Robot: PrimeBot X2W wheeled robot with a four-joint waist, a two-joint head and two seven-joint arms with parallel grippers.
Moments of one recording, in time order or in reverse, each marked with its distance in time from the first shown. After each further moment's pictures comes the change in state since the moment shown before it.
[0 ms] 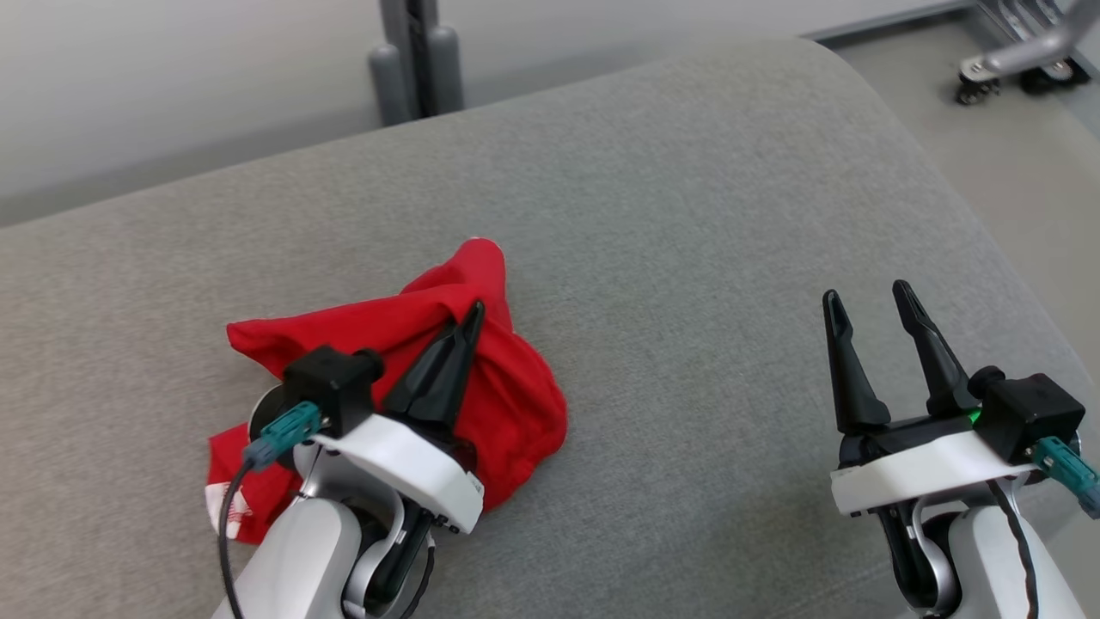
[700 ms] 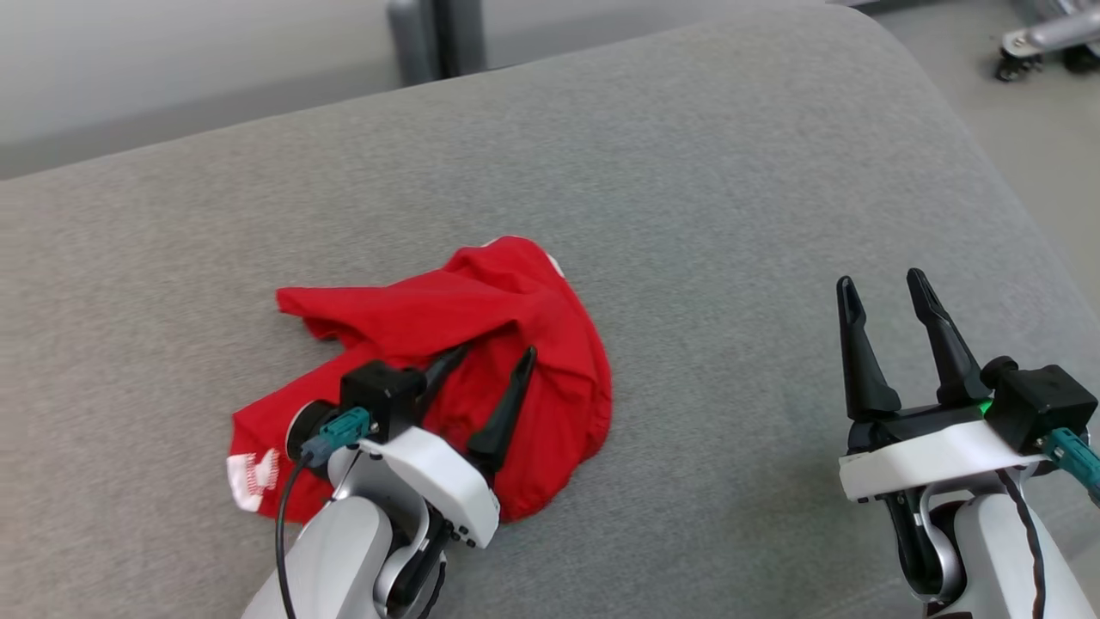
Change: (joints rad) left arm -0.099 -0.044 -0.090 0.321 0.014 -0.076 -0.099; right arm -0.033 0.000 -0.018 0.043 0.007 0.000 -0.034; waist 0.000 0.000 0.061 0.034
